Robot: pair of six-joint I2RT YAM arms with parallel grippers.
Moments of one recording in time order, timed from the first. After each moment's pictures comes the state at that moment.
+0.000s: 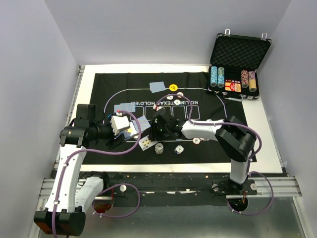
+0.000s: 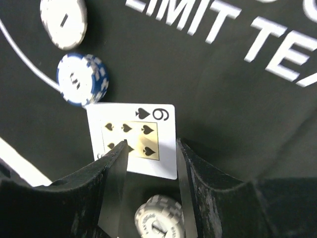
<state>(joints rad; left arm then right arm) -0.07 0.86 0.99 -1.10 0.77 0.96 0.92 1.90 1.13 -0.06 -0.03 0.59</state>
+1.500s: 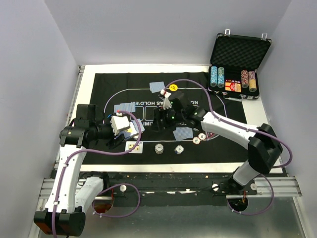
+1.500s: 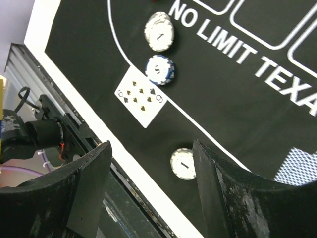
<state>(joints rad) -0.07 0.85 0.99 -1.10 0.77 0.96 0.84 1.62 1.18 -0.24 -0.30 0.47</state>
